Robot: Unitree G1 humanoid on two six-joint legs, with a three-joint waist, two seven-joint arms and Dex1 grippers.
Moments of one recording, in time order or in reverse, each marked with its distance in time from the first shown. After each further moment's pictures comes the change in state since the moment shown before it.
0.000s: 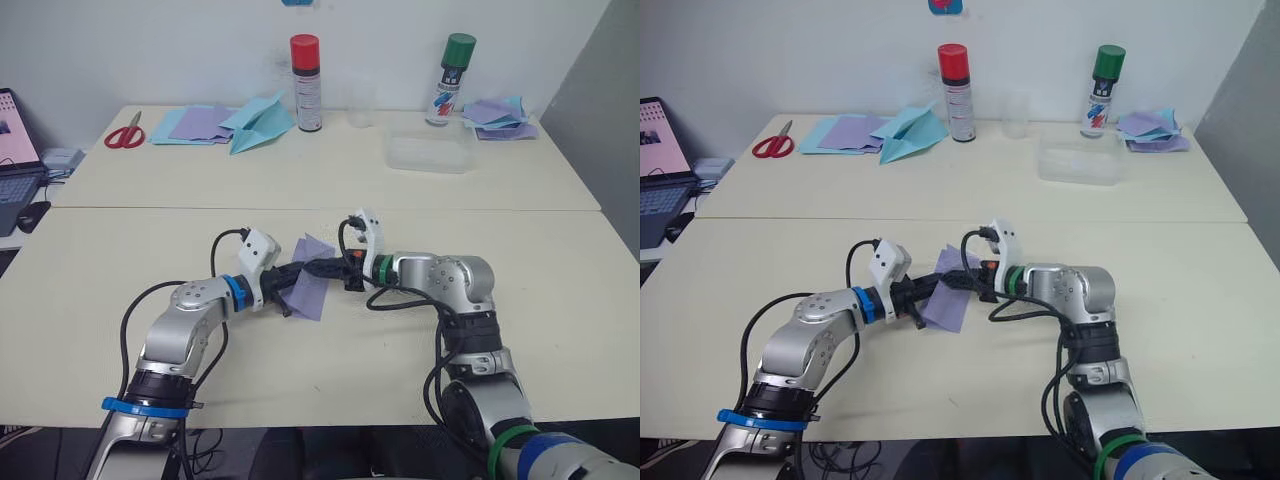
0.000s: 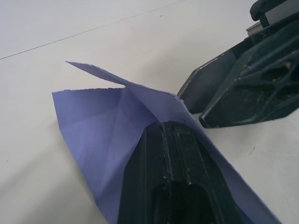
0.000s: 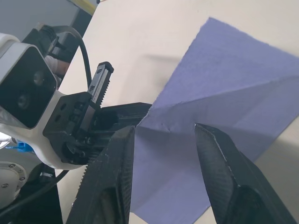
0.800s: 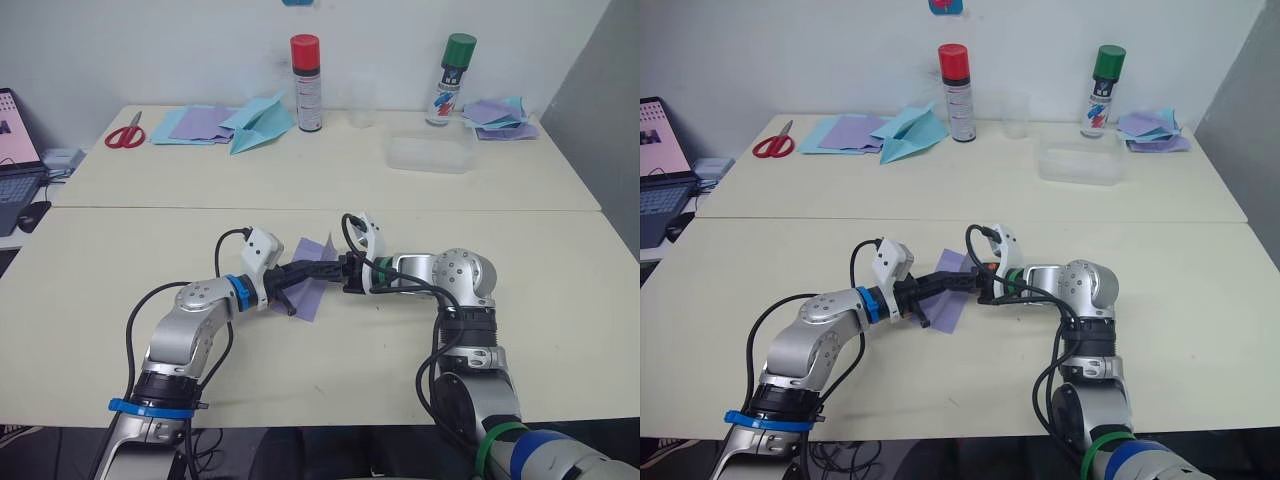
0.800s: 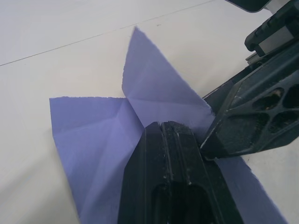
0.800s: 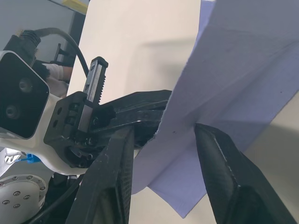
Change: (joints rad) left arm 0.003 -0.032 0.009 -0.019 -0.003 0.020 0.007; right arm -0.030 0.057 -0.113 0.019 0.043 0.137 -0.127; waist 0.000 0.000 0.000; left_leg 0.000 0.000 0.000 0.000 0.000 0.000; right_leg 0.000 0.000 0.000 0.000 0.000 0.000
